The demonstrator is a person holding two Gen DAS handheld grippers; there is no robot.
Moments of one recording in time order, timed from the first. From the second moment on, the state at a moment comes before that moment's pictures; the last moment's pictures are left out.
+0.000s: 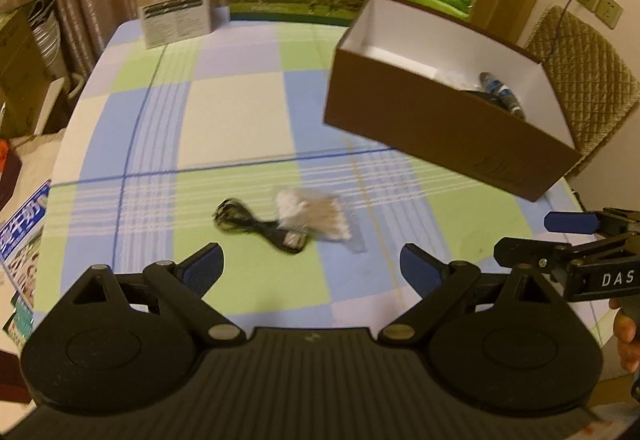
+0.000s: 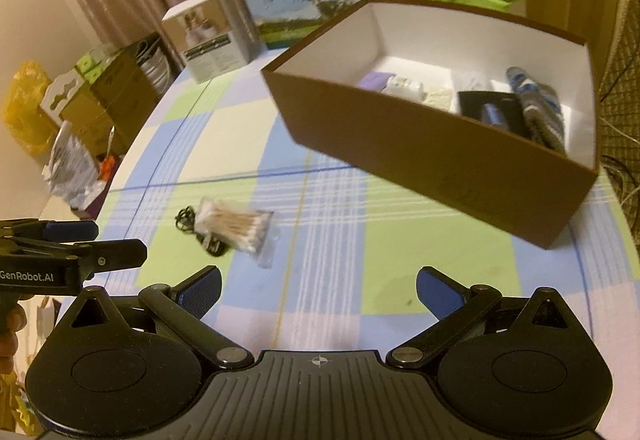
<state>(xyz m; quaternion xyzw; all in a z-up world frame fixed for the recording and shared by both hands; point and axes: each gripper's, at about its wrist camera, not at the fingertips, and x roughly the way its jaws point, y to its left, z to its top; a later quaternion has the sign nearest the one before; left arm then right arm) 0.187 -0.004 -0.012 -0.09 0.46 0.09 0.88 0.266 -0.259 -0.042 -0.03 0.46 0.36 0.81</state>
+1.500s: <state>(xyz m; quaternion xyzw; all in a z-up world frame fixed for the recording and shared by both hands) 0.206 0.060 -0.091 -0.09 0.51 0.13 0.84 0.264 -0.141 -0.129 -0.20 0.39 0.49 0.75</state>
